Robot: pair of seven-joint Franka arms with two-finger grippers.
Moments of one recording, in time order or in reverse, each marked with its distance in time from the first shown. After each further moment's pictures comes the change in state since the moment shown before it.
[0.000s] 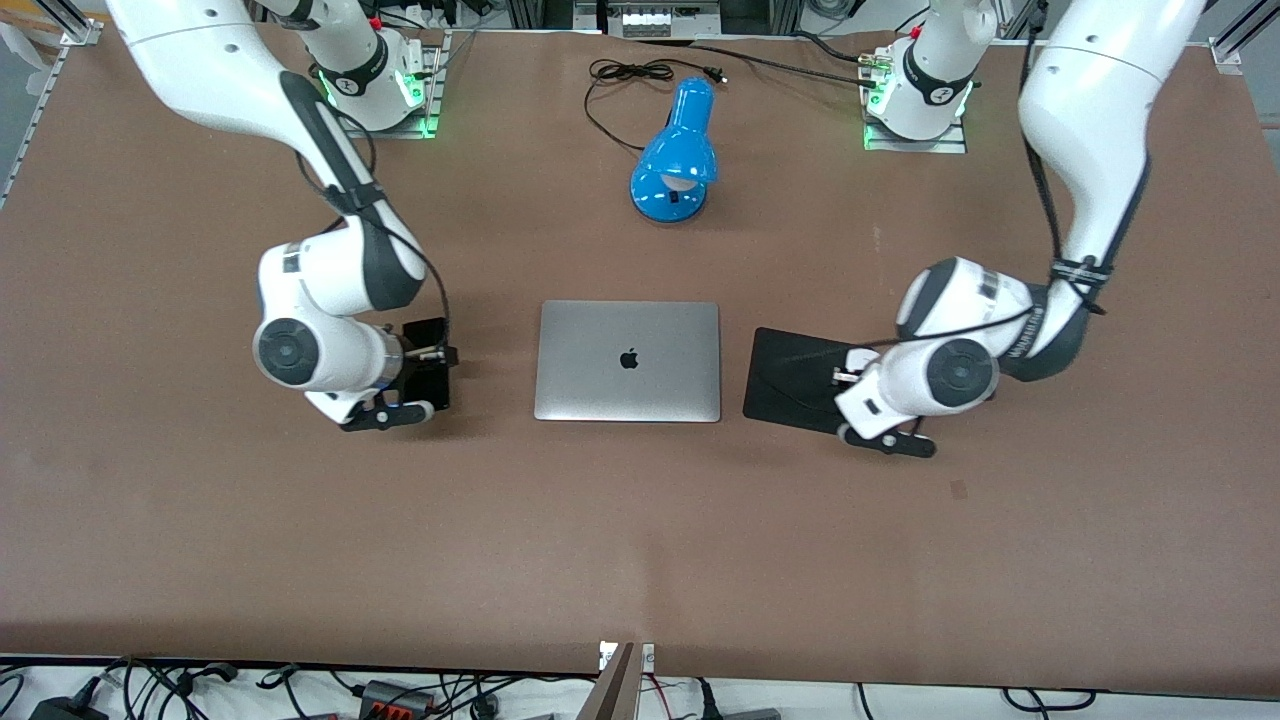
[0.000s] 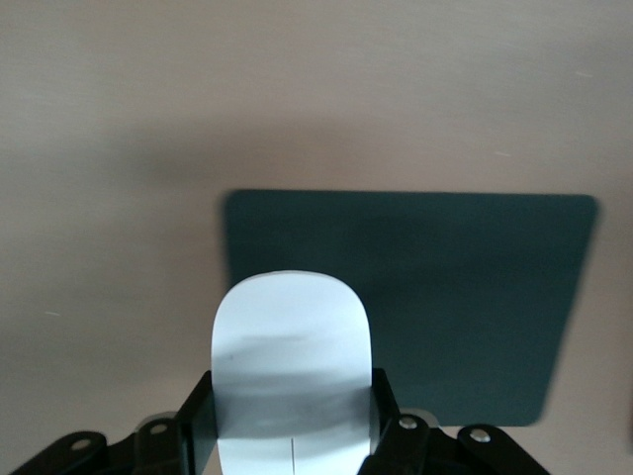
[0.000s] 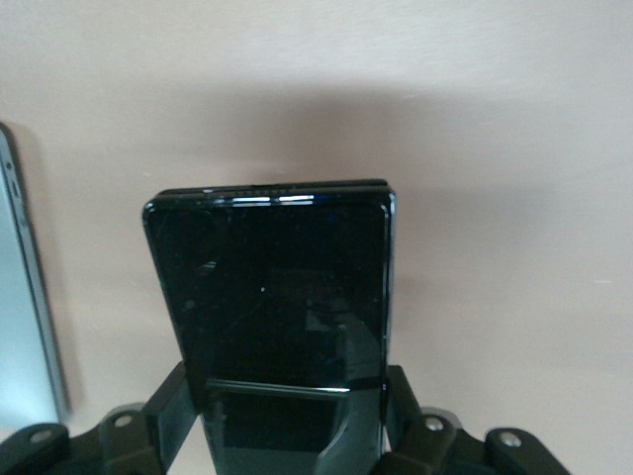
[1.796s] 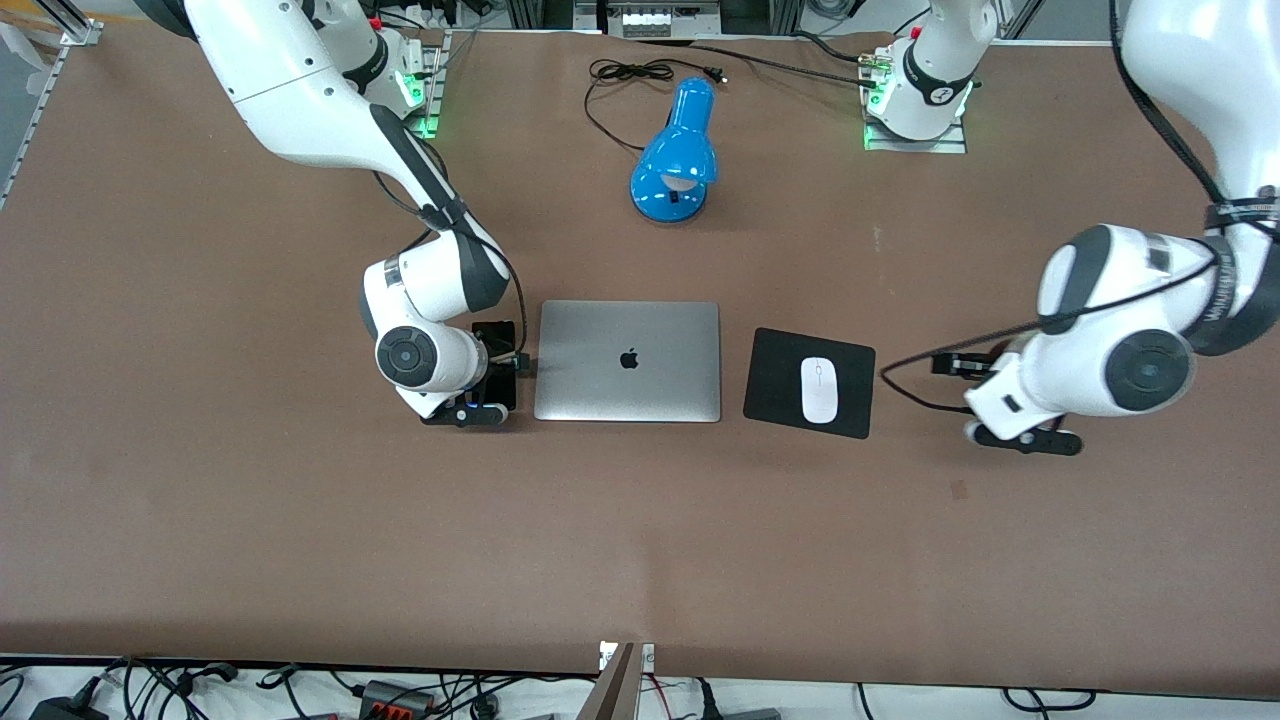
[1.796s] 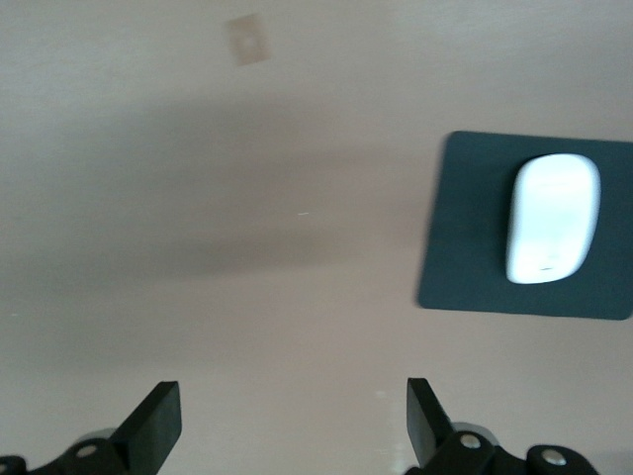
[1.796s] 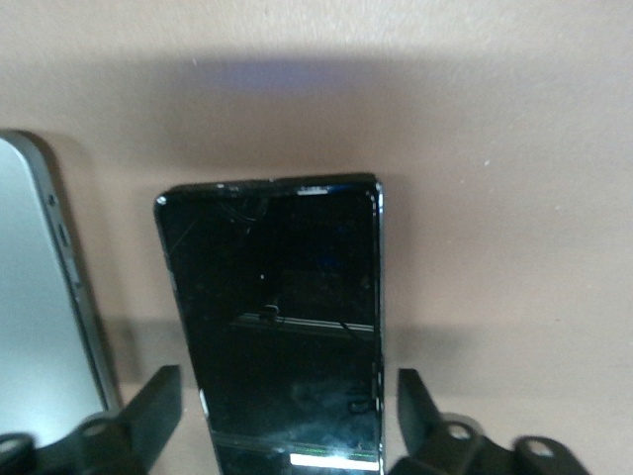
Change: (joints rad) left arm 0.240 -0.129 0.006 0.109 0.000 -0.308 0.210; right arm 0.122 0.133 -0.003 0.087 0.003 0.046 0.197
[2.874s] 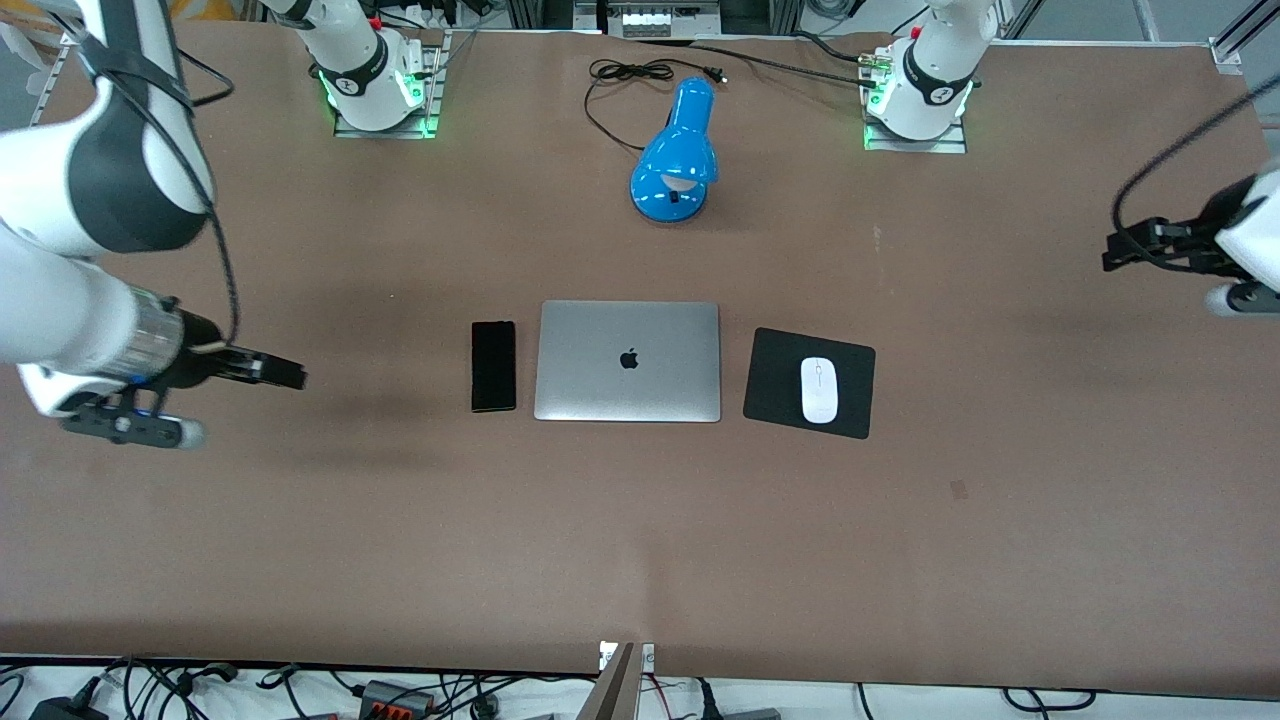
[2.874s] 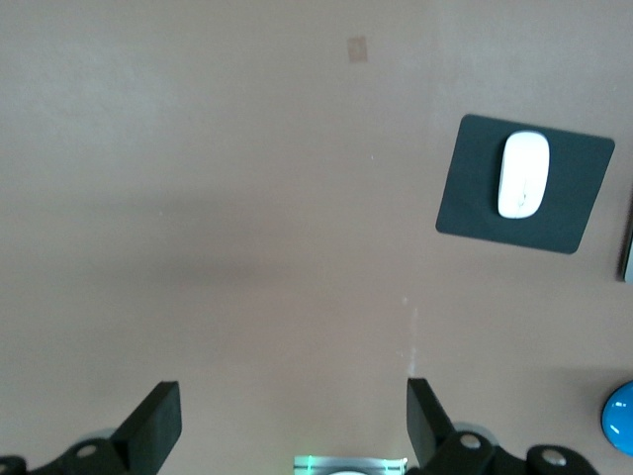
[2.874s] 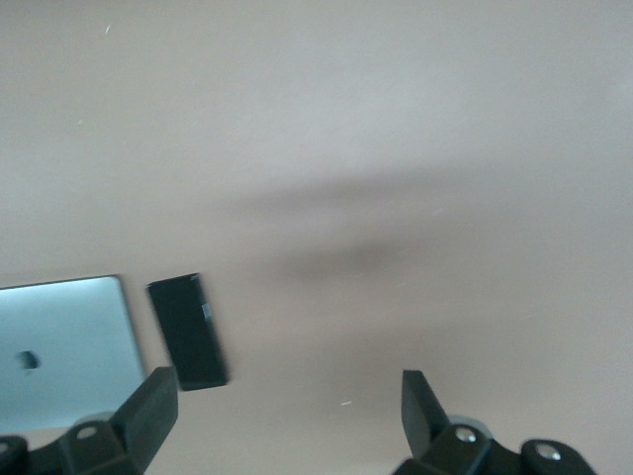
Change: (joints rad) left arm 0.164 -0.483 -0.012 -0.123 -0.139 -0.164 0.087; right arm -0.298 -0.313 -0.030 0.371 -0.075 -0.496 -0.130
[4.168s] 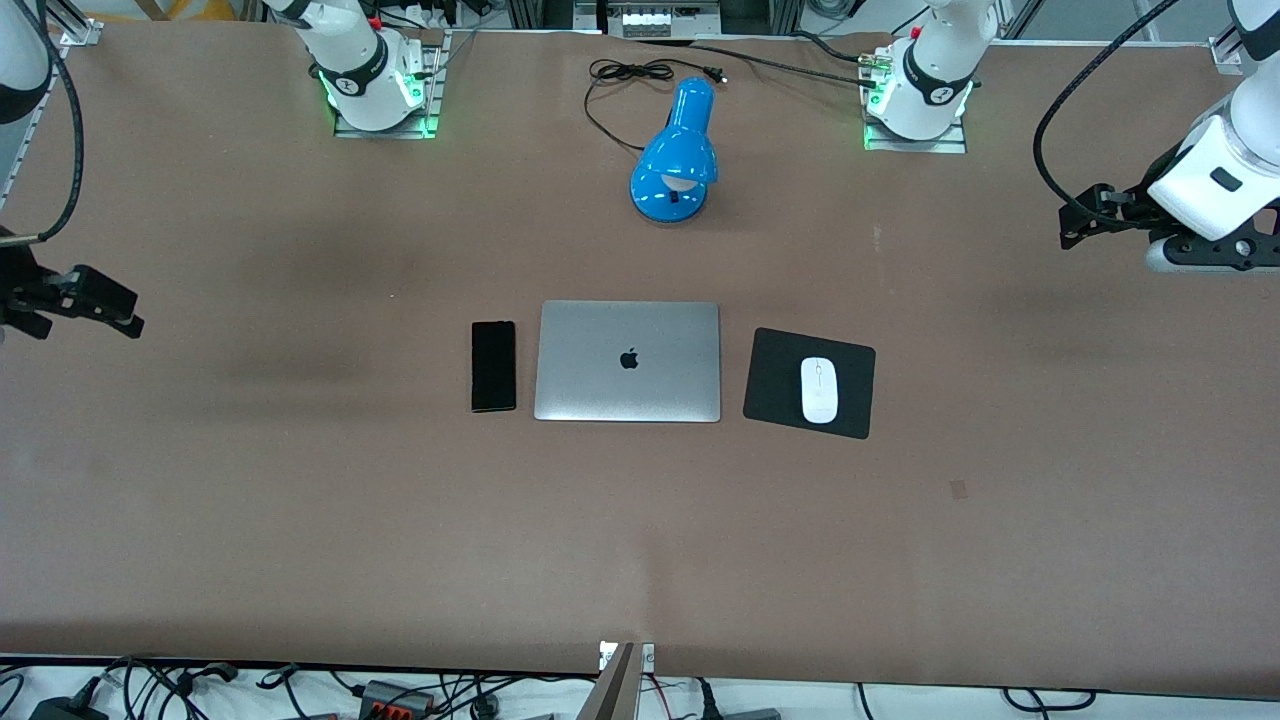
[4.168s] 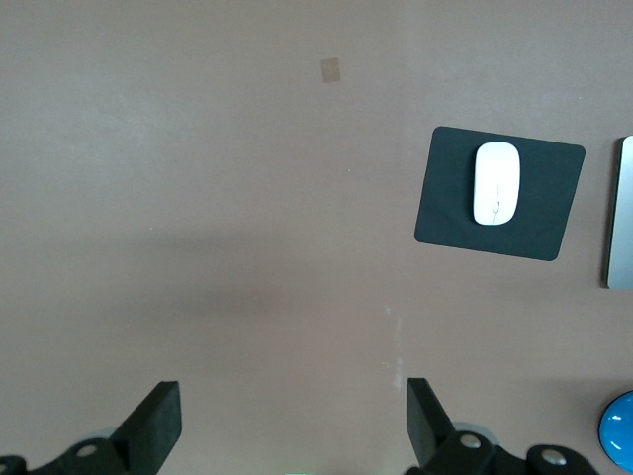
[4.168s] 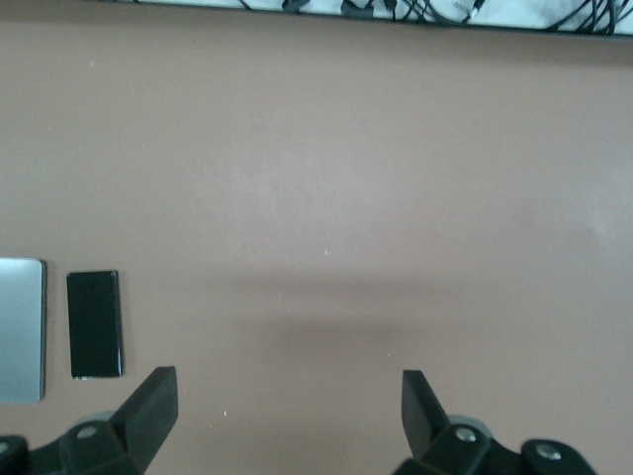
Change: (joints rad) left arm -0.001 -0.083 -0.052 -0.051 -0.016 0.050 -0.025; right arm -0.092 -0.284 -0.049 -0.248 -0.035 0.118 -0.290
